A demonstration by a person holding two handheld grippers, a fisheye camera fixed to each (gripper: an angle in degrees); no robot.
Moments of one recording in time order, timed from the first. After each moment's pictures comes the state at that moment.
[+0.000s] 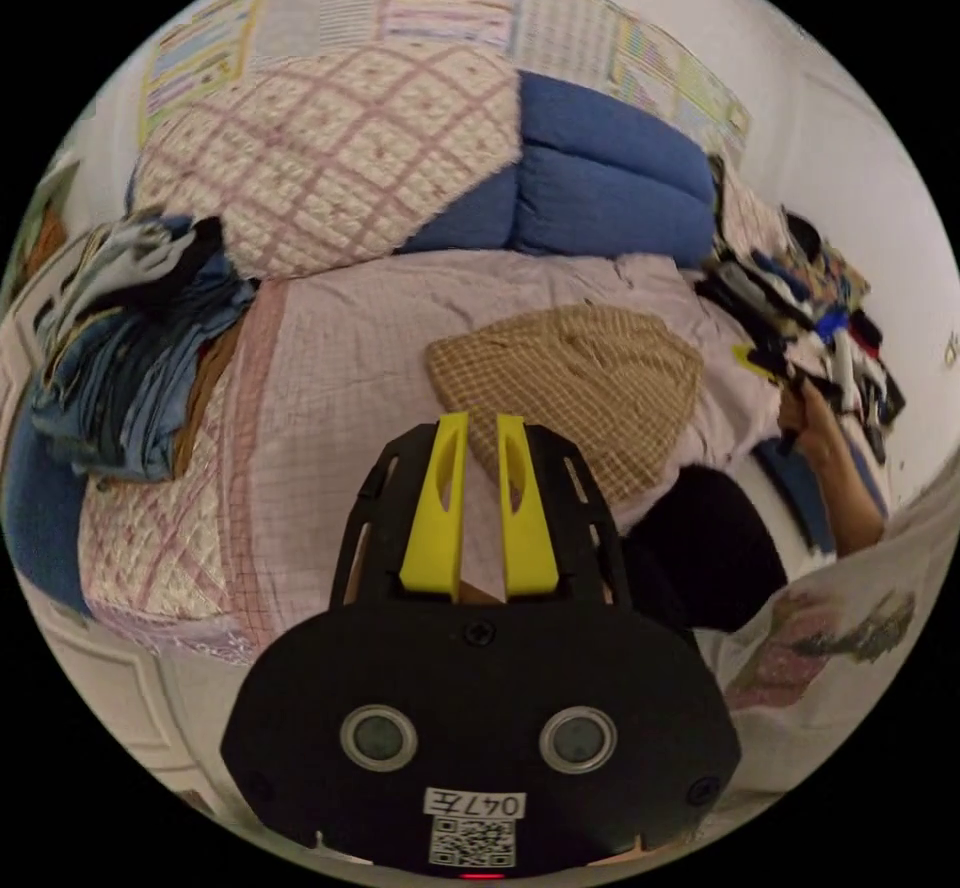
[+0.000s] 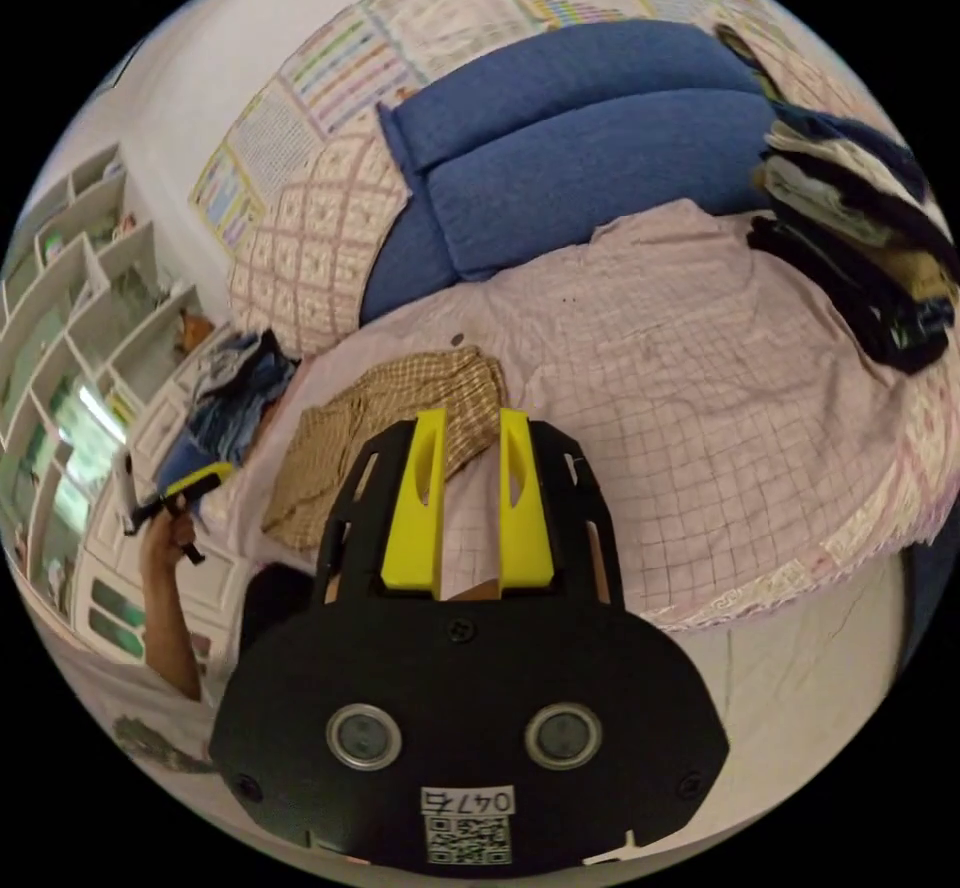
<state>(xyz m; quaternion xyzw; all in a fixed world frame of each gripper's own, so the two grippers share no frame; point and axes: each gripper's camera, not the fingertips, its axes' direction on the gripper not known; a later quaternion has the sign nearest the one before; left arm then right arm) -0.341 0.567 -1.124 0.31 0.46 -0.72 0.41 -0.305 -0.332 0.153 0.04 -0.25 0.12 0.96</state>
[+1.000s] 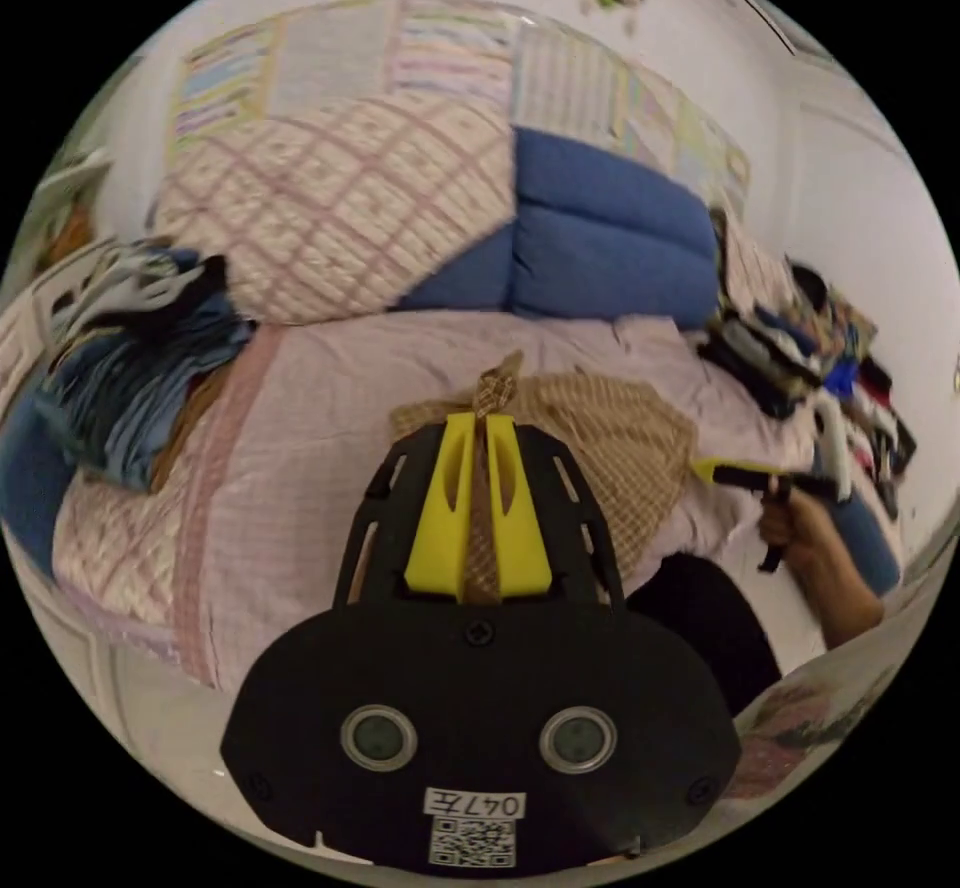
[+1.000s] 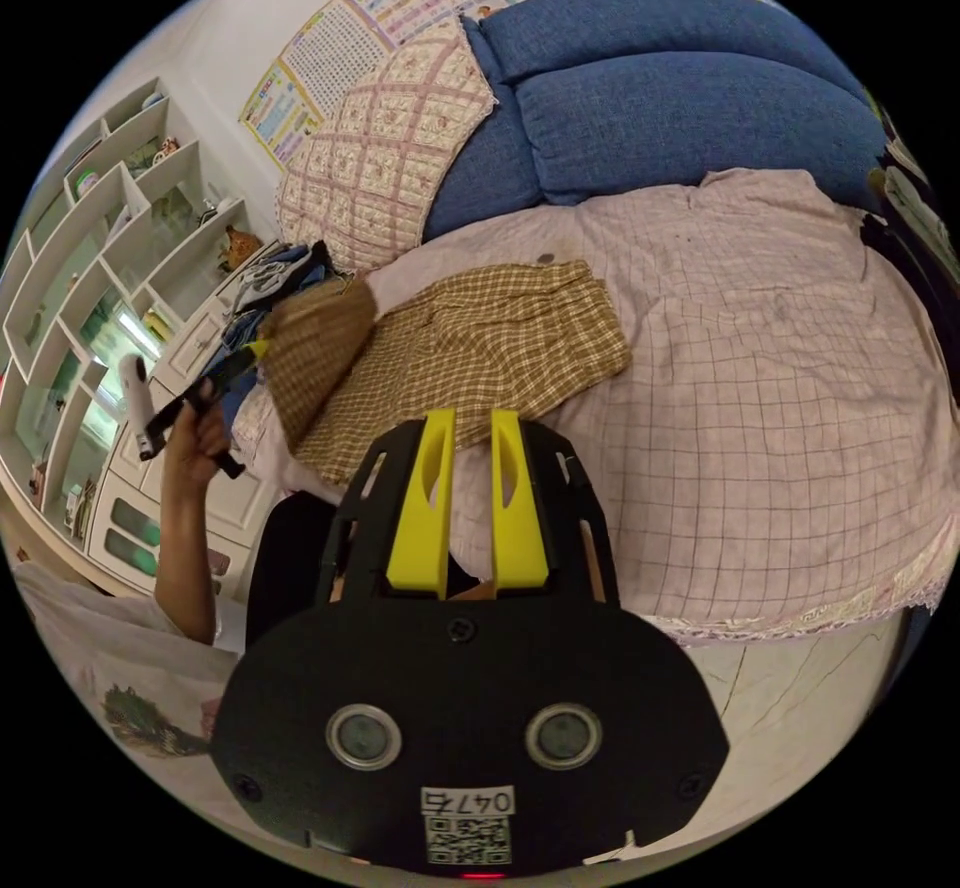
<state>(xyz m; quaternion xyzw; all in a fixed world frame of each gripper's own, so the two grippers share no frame) -0.339 0.640 -1.076 0.29 0.37 -0.84 0.28 -0.327 -0.257 0.232 -0.02 -0.33 0.05 0.94</state>
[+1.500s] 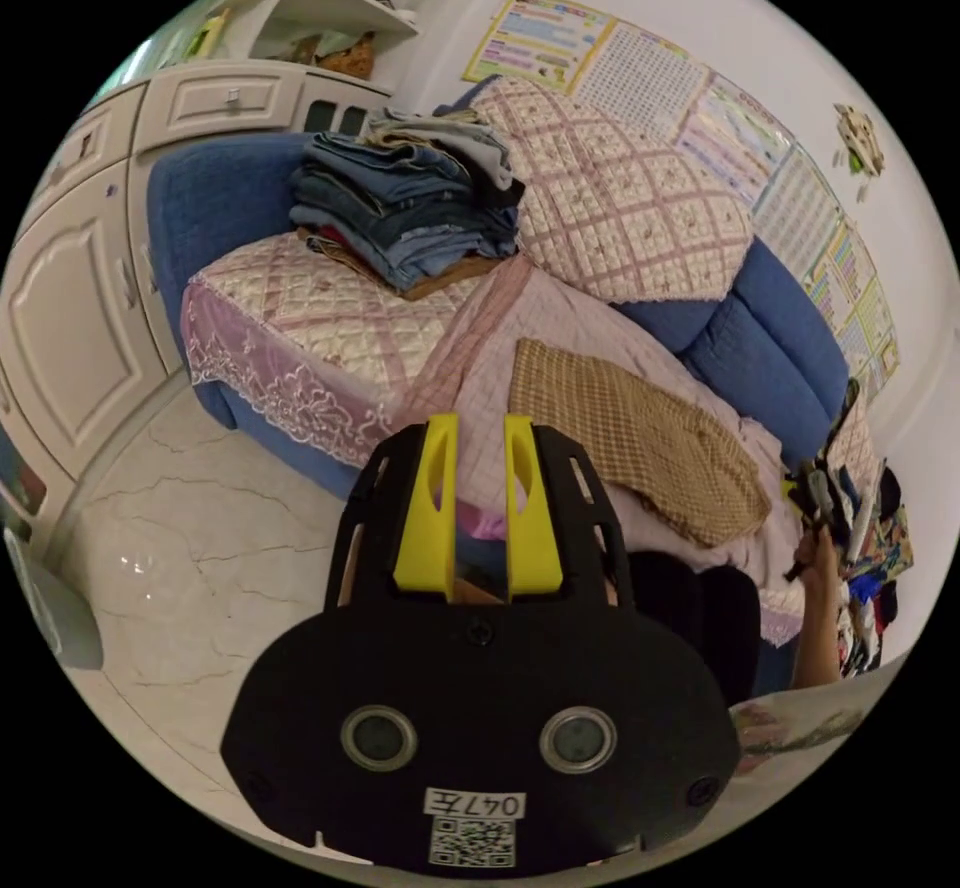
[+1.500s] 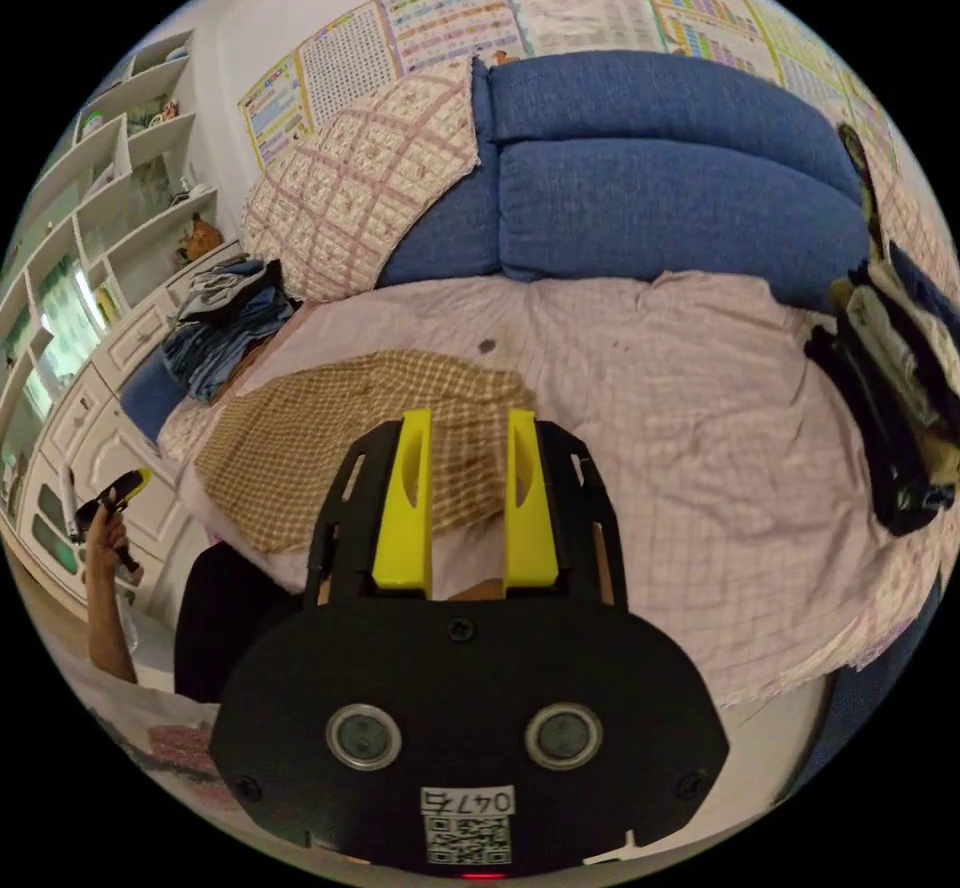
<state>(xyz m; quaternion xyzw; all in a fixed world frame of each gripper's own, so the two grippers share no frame) -0.195 0.781 -1.053 0.10 0.43 -0.89 0.15 -0.328 -0.301 0.227 0.05 -0.20 0.01 0.98</state>
